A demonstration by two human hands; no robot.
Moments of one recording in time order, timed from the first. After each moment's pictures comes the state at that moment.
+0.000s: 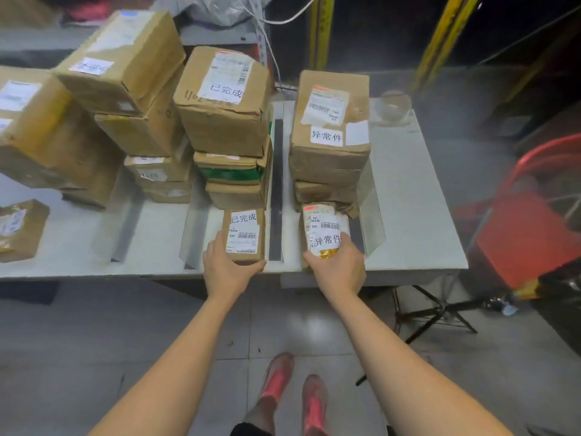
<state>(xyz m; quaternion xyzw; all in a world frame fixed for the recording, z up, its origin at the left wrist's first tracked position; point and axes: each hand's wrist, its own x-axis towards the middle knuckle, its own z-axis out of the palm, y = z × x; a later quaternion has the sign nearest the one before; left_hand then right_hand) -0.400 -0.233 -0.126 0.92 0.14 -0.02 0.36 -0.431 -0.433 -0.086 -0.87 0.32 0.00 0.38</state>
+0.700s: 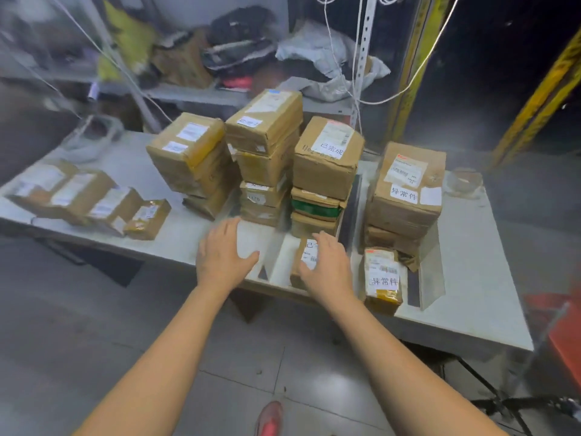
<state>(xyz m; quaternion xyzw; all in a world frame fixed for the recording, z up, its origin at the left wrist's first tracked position) -0.436 -0.115 0.020 0.98 0.10 0.11 0.13 -0.427 -0.316 0.007 -0.95 -0.04 0.02 0.32</state>
